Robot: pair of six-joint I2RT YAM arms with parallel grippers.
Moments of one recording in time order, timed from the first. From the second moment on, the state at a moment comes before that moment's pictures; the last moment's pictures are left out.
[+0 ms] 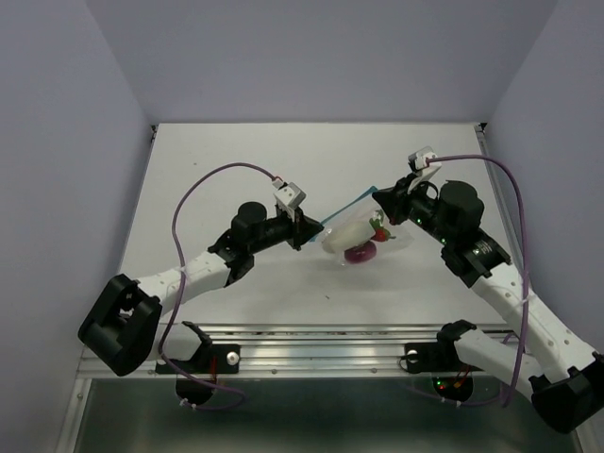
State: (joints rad) left arm -0.66 1.28 0.61 0.50 0.39 -0.22; right arm 0.46 0.90 0.87 -0.08 -0.17 0.13
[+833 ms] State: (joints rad) left arm -0.63 1.32 0.64 0.17 0.20 -0.39; right arm 0.45 1.25 0.94 -0.05 -0.14 0.15
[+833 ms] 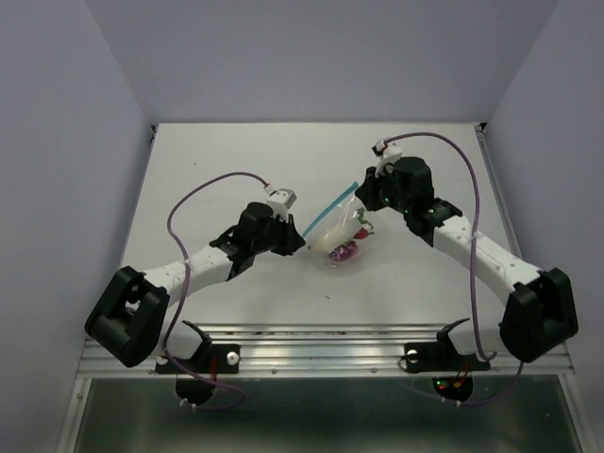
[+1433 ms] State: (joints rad) left arm -0.55 1.19 0.80 -0.10 0.02 -0.53; right arm 0.45 1.30 1.08 -0.13 0.16 0.34
